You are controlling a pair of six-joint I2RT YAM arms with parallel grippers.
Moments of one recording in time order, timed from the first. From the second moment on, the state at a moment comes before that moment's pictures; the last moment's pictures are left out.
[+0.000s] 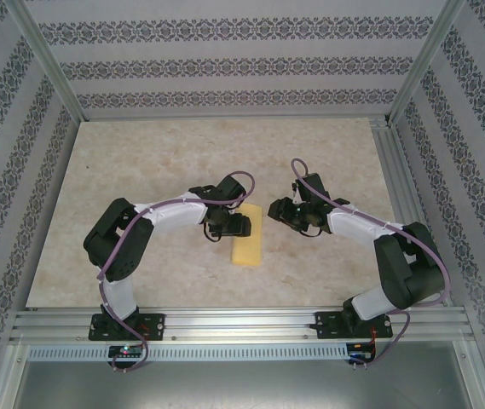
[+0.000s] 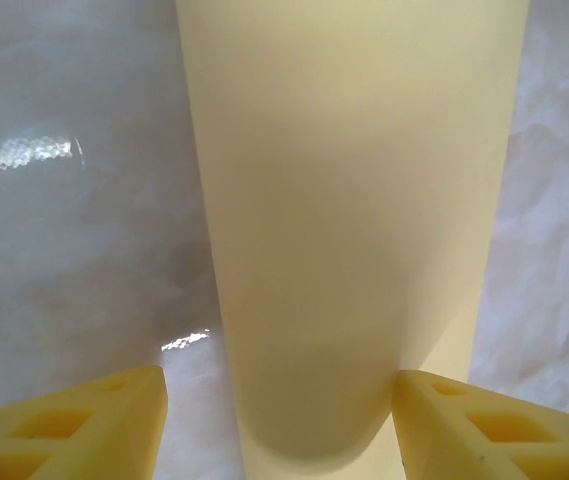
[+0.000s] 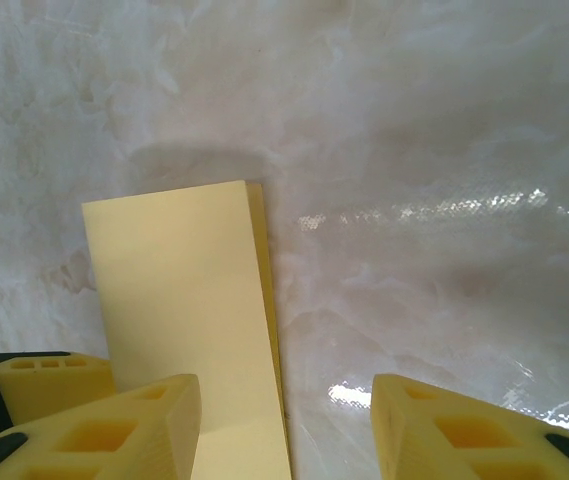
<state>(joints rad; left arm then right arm) -0.72 1.85 1.19 -0.56 0.22 -0.66 0.40 1.50 0.76 -0.22 -0.35 0.74</state>
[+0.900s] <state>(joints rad) -0.72 1.87 1.19 -0.57 0.20 -0.66 0.42 1.51 0.76 -0.21 -0.37 0.74</state>
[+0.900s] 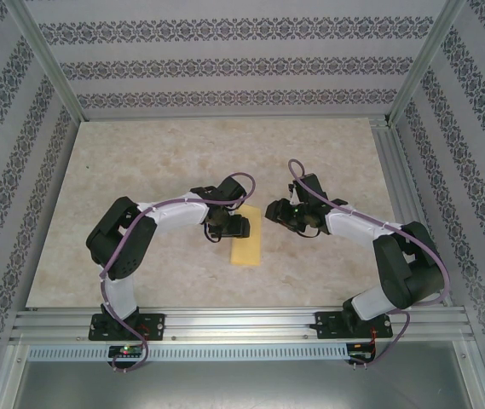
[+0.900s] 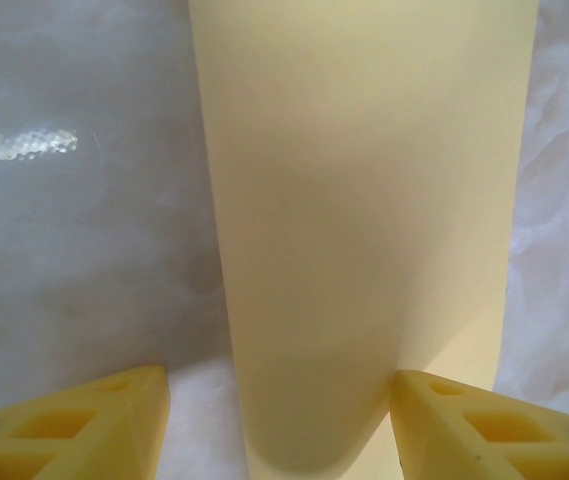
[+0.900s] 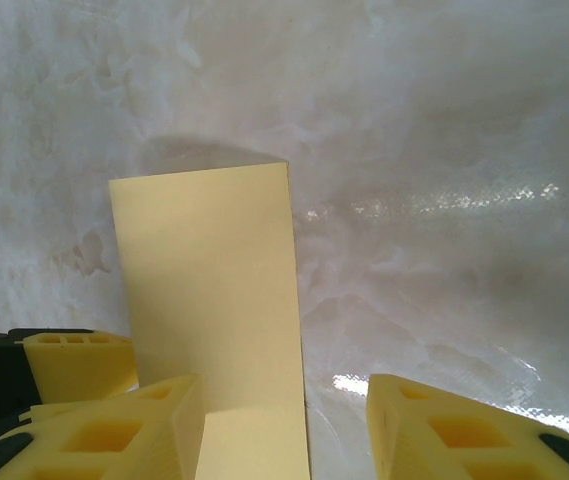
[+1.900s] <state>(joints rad) -0.72 1.87 1.19 -0.57 0.20 -0.66 0.45 1.52 0.76 -0.20 -0.37 0.76</state>
